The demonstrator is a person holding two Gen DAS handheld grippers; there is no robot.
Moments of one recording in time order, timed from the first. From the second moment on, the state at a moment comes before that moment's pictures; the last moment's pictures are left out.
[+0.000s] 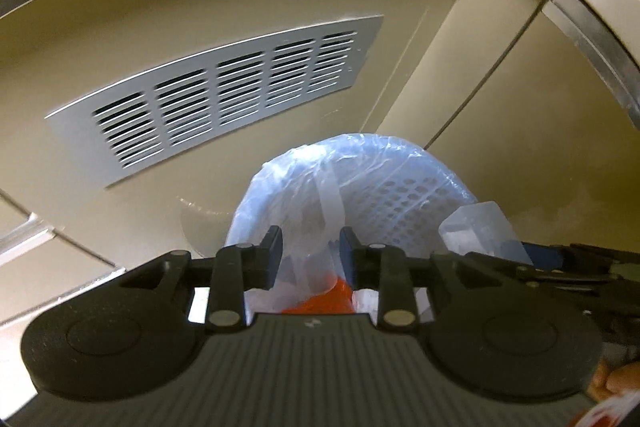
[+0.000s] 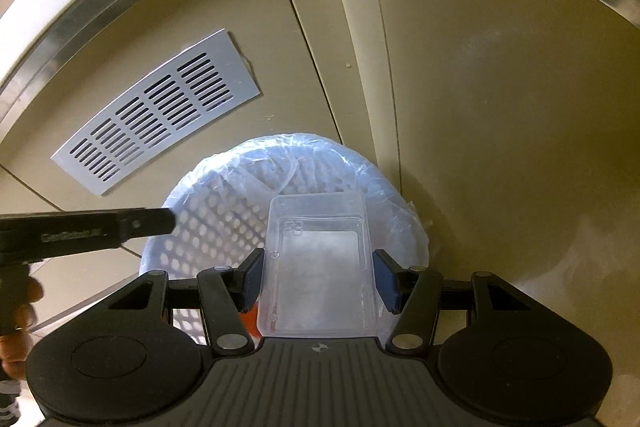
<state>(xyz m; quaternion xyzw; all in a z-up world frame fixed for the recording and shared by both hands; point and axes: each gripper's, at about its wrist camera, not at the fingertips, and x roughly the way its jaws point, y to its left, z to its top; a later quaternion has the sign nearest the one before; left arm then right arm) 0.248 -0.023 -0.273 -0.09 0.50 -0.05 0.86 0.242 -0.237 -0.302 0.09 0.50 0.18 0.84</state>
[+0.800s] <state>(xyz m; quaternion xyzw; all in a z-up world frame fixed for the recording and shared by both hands) 0.225 -0.014 -0.252 -0.08 0.49 -0.06 0.86 0.242 -0.231 -0.284 0.09 0.47 0.17 0.86</state>
